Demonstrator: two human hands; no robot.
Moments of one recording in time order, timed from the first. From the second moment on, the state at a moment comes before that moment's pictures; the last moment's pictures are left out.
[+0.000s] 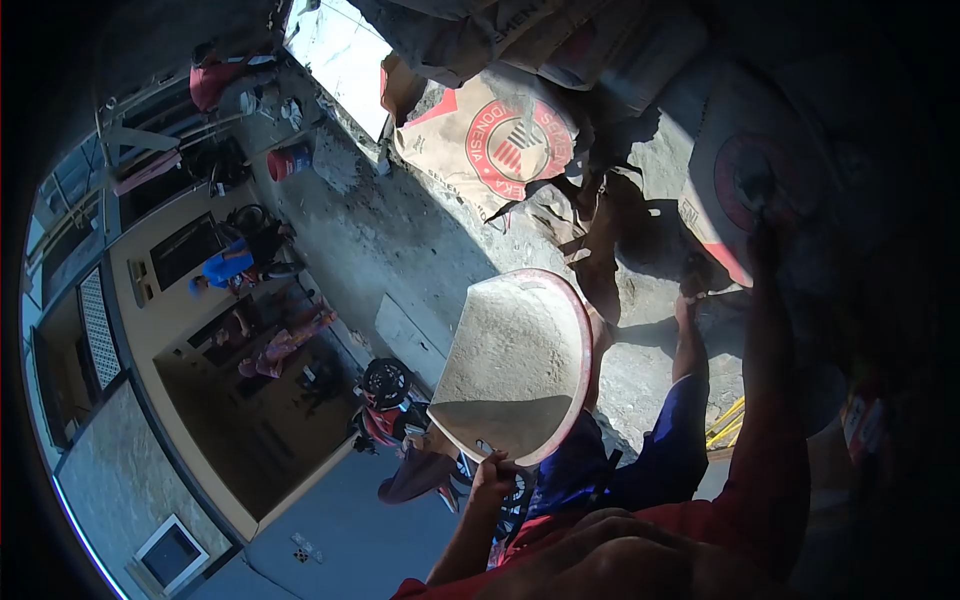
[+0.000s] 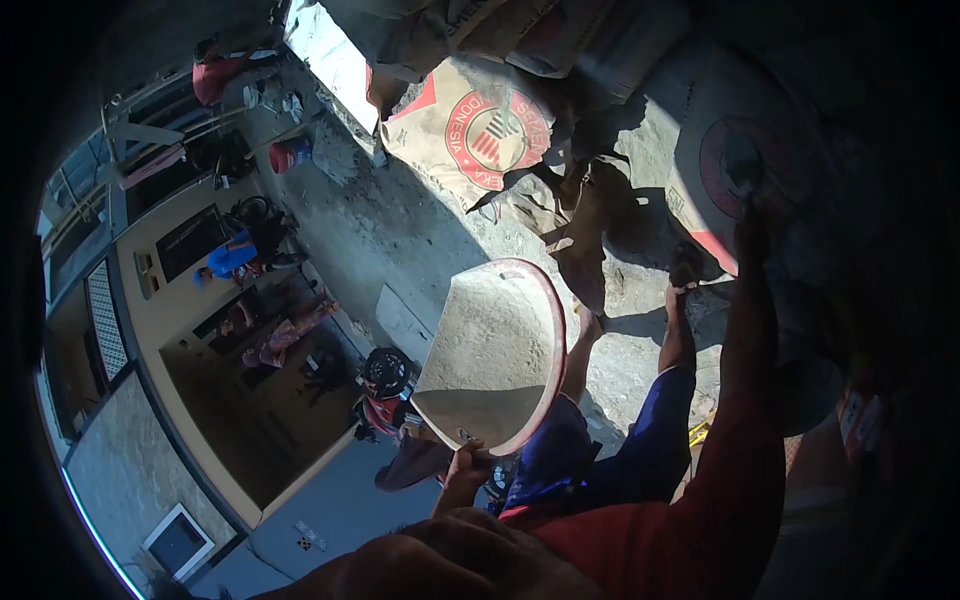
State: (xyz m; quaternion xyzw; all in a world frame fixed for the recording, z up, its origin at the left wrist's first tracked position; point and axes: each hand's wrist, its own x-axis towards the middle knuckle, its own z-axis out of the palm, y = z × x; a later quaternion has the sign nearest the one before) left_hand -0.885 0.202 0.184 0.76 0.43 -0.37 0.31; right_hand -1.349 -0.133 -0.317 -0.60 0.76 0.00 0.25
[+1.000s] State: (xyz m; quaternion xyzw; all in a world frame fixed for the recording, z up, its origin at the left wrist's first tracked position) left_hand -0.730 0.116 0.250 0.71 0.36 -0.43 0.43; right_hand -1.061 -0.270 0.136 -0.61 0.56 0.03 0.56
